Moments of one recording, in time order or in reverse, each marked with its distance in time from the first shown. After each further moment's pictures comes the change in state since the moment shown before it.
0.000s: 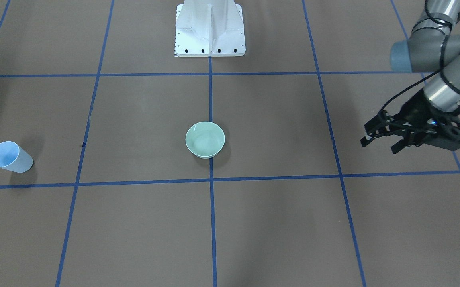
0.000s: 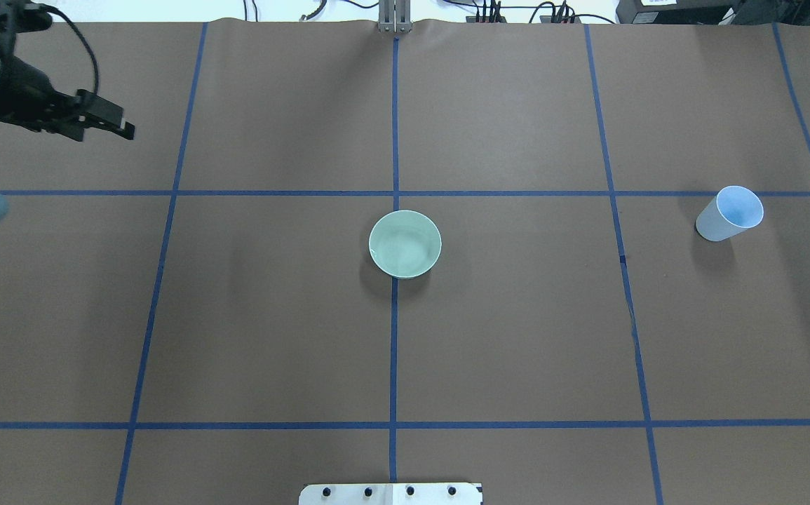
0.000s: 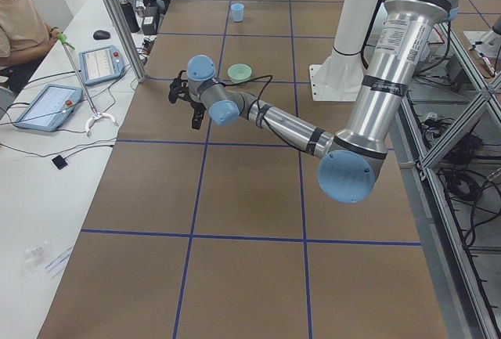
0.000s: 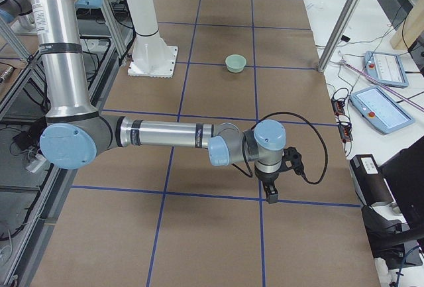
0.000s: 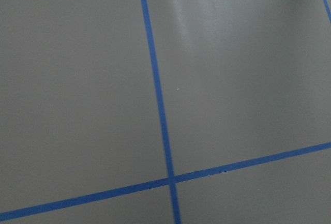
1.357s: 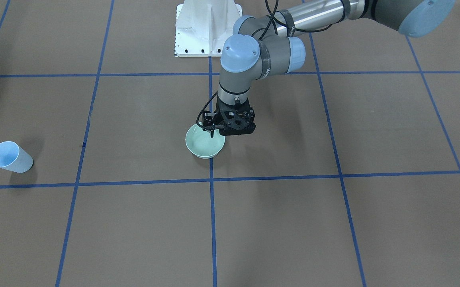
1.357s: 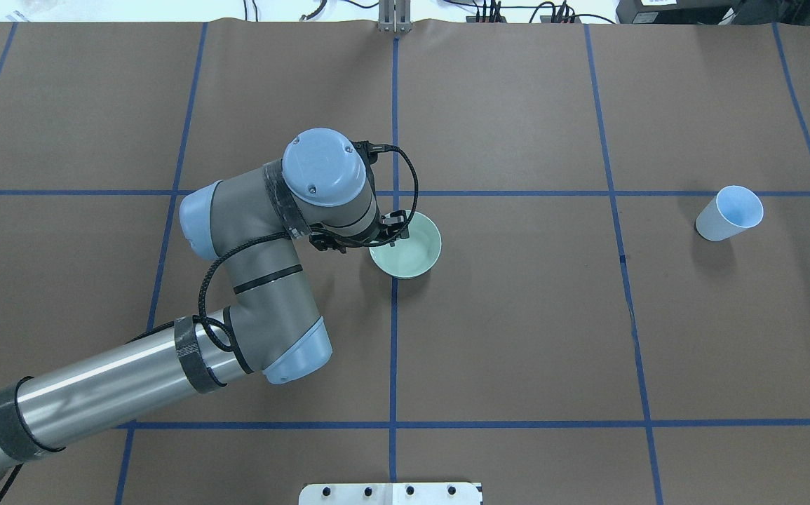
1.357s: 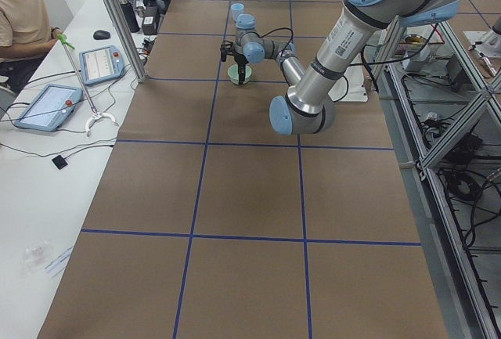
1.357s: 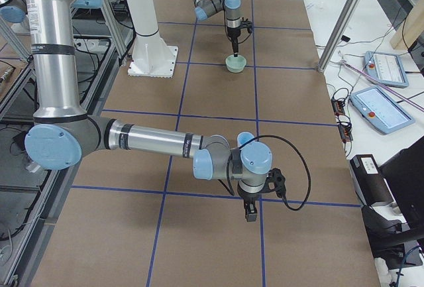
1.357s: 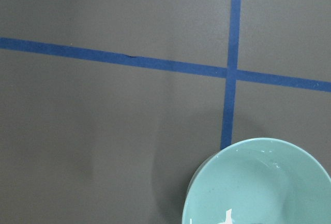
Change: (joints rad) left arm 0.520 -0.492 0.216 0.329 0.432 -0.452; right arm 0.009 -0.053 -0.013 -0.014 0.008 -0.005
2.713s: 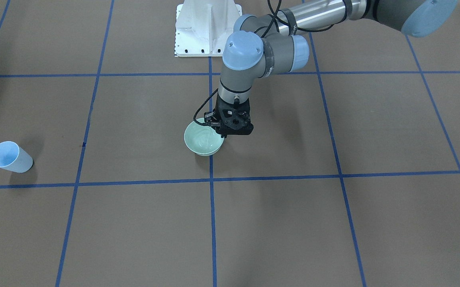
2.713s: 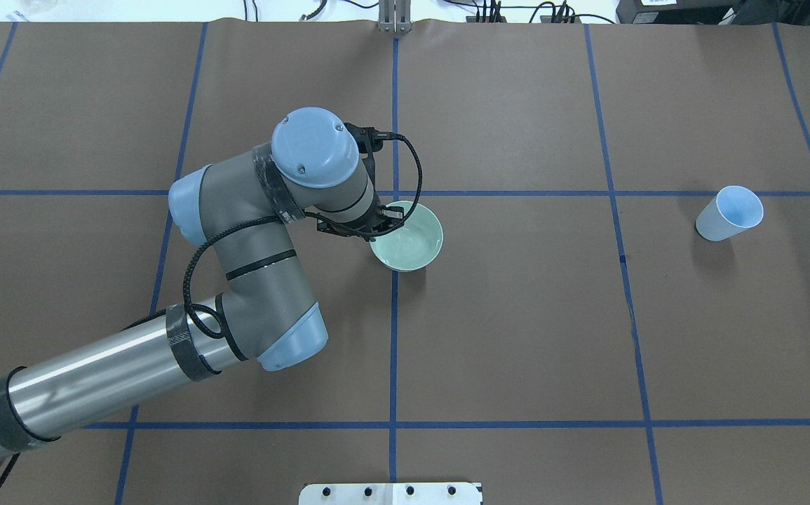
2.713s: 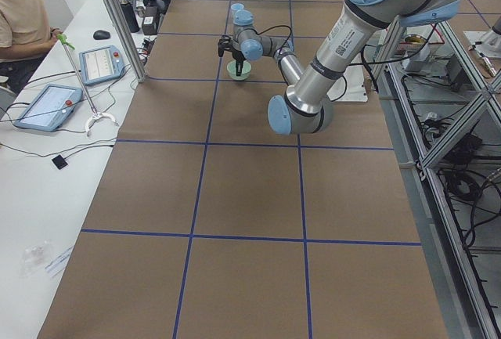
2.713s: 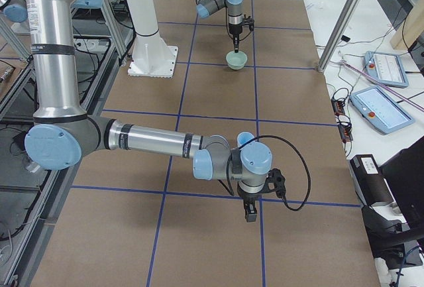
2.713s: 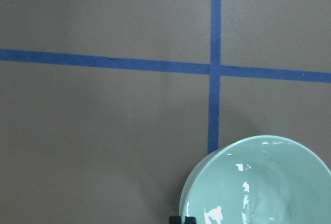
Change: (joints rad) left arm -0.040 0.005 -0.039 -0.001 -0.053 0.135; right arm 0.000 -0.002 0.000 0.000 -0.002 0.000
